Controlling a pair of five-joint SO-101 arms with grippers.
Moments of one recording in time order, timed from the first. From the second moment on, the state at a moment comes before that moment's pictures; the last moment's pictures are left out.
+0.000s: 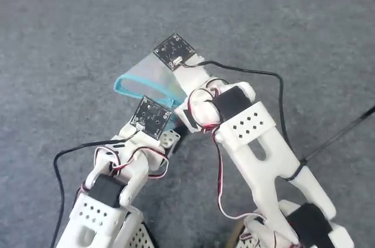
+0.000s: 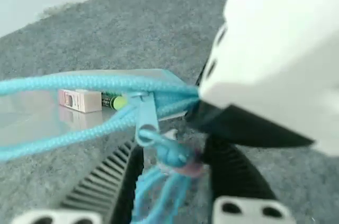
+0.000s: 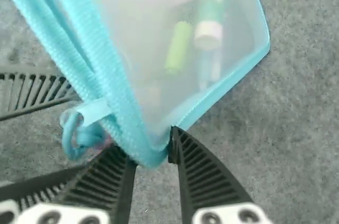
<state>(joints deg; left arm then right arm) 18.0 -77.7 78.5 45.0 -3.6 -37.2 -18.5 14.9 73.7 8.8</state>
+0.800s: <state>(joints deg) 0.5 -77.5 78.5 43.5 -3.5 -24.2 -15.3 25.1 67.8 15.2</state>
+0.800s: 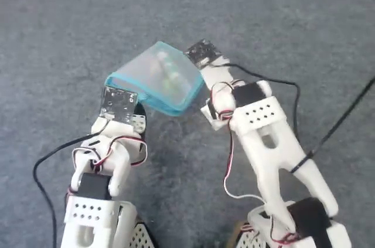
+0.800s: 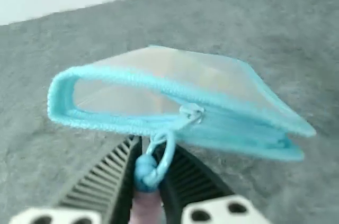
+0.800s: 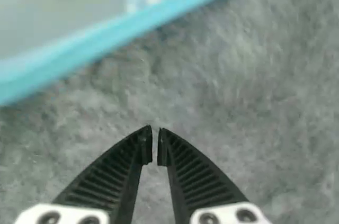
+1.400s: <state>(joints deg) 0.9 -77.5 78.5 43.5 -3.3 -39.0 -43.8 46.2 55.7 17.5</state>
